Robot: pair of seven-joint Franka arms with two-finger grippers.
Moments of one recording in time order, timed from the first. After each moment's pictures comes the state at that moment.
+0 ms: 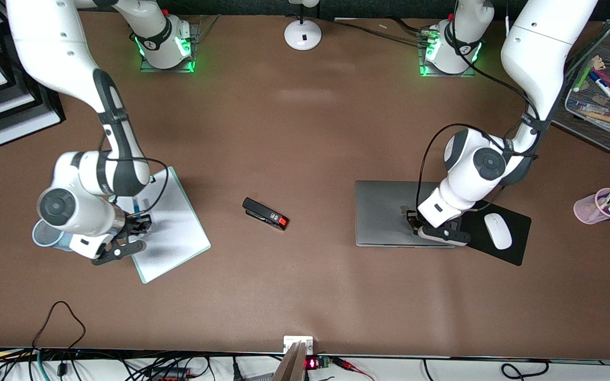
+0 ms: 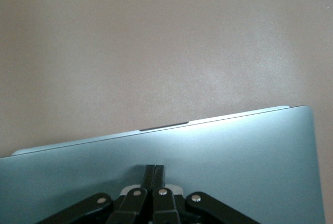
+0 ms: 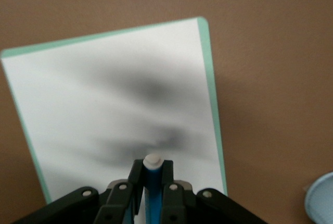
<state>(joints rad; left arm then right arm) 0.01 0.59 -0.28 -1.88 0.10 2.68 -0.15 0.22 0.64 -0.16 -1.56 0.05 2.16 -0.32</state>
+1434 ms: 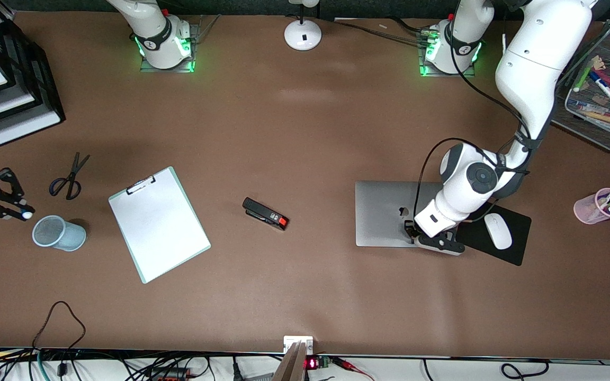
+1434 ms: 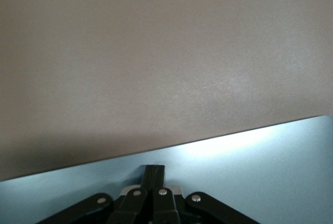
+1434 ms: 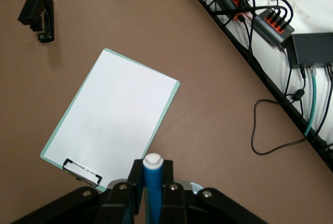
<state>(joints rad) 0.02 0.68 -0.27 -1.80 0.14 2.67 -0.14 -0.10 0.33 -0.18 -1.52 0.45 1.94 -1.42</state>
